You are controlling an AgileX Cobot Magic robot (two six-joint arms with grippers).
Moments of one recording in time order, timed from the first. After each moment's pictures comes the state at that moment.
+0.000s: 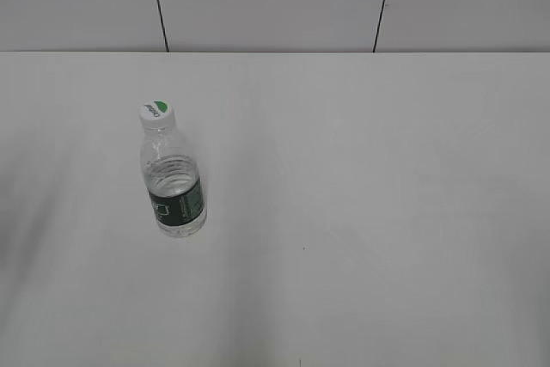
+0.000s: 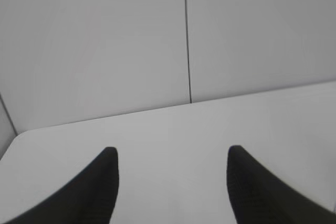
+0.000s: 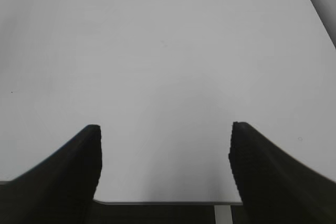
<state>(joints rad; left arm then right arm) -0.08 0.86 -0.18 0.10 -0.54 0.02 0.03 -0.01 -0.50 0.07 1.10 -0.16</state>
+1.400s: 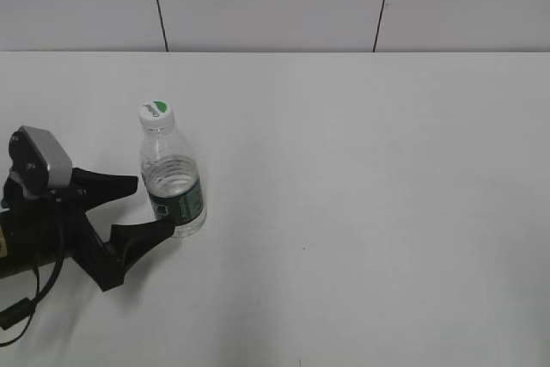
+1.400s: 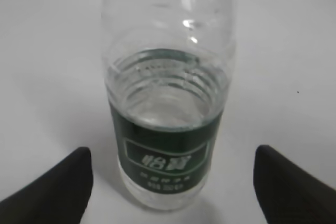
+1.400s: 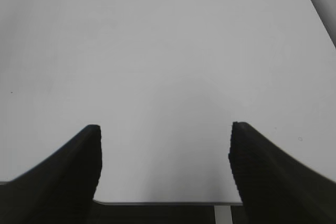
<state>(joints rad) -0.08 1.98 -0.35 0.86 -1.20 -0.09 0.03 -0.01 -0.50 0.07 1.10 -0.16</state>
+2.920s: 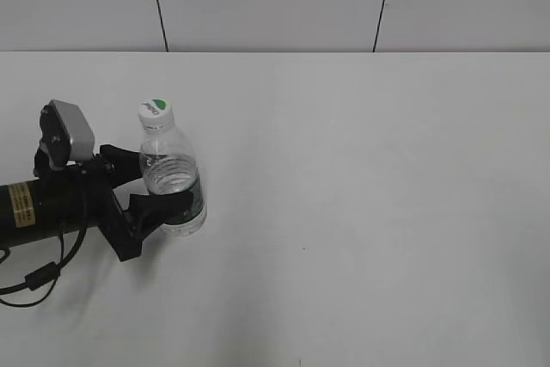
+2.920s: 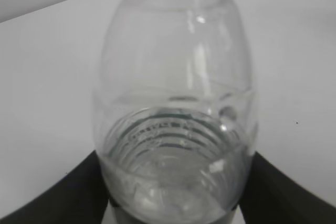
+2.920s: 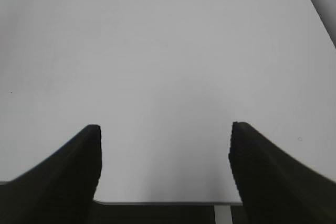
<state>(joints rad) -0.08 2.04 -0.53 1.00 -1.20 -0.17 0.03 -0.01 -0.50 0.07 1.10 -0.16</state>
